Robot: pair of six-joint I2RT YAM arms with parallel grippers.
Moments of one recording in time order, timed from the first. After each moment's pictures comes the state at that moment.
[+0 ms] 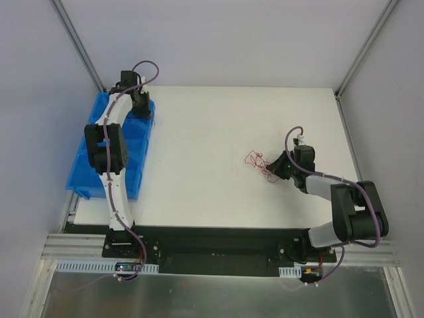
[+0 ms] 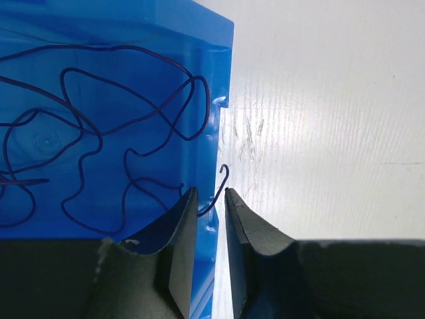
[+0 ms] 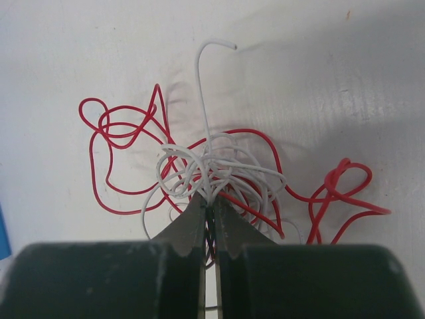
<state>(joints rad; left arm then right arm) 0.05 2.23 1.95 -0.70 0.19 -0.11 0.14 1.45 0.48 0.25 -0.28 0.64</state>
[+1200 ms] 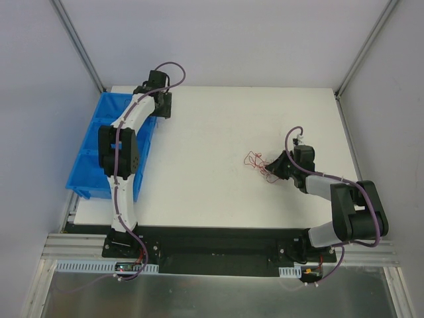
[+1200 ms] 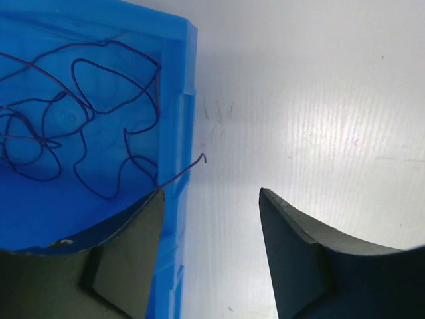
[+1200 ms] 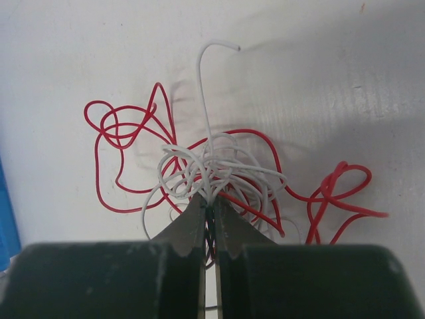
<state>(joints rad) -0.15 2.17 1.91 -0.72 -0.17 -0.05 0.14 1.45 0.48 0.25 -0.30 0.65</state>
